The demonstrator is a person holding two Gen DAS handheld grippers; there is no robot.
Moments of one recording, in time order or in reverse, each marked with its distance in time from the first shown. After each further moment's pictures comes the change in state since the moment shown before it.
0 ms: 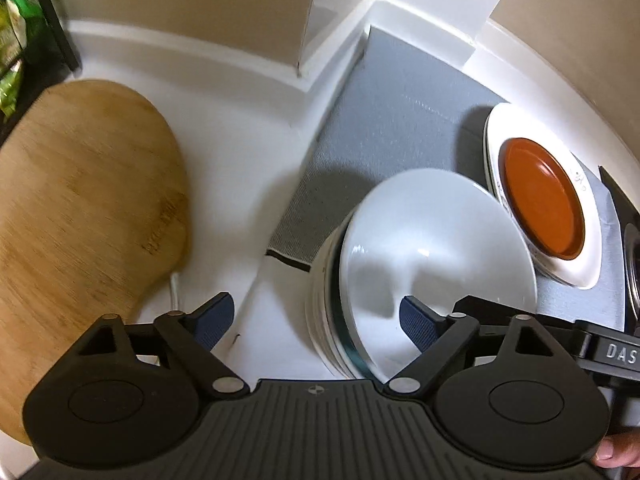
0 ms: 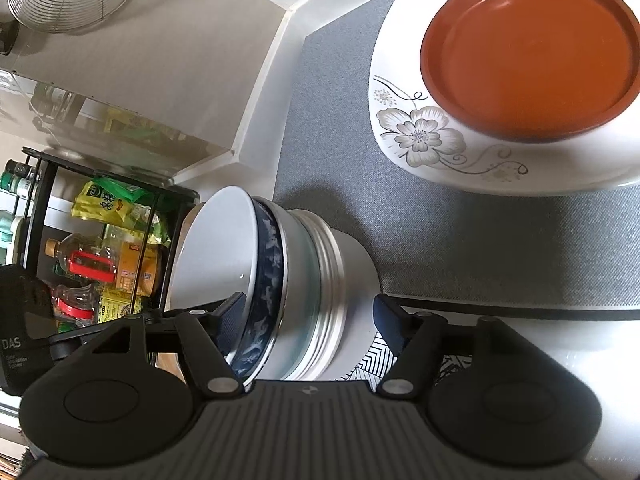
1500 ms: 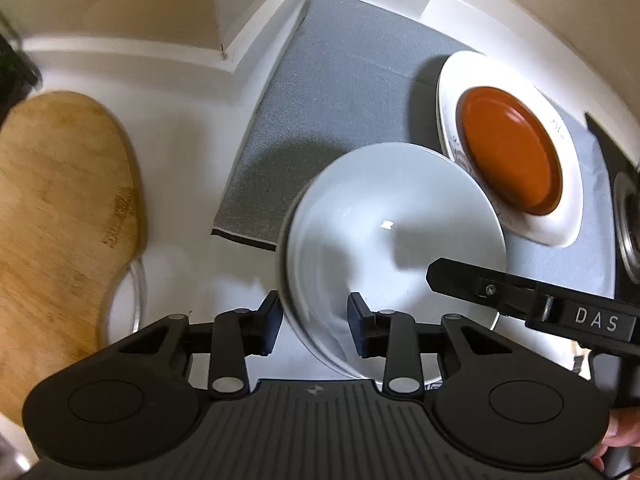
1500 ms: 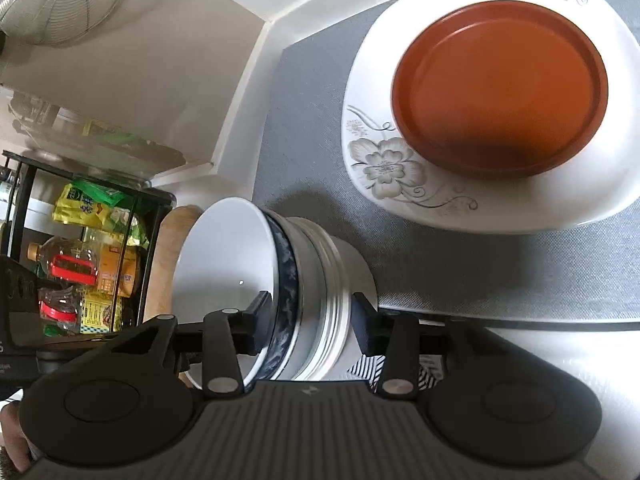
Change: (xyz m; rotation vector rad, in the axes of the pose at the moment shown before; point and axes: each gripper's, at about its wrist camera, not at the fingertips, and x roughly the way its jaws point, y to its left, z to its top) left arm 0.000 -0.052 0.013 0.105 0.143 0.022; right arm -0.025 0.011 0.012 -0.016 0.030 -0.113
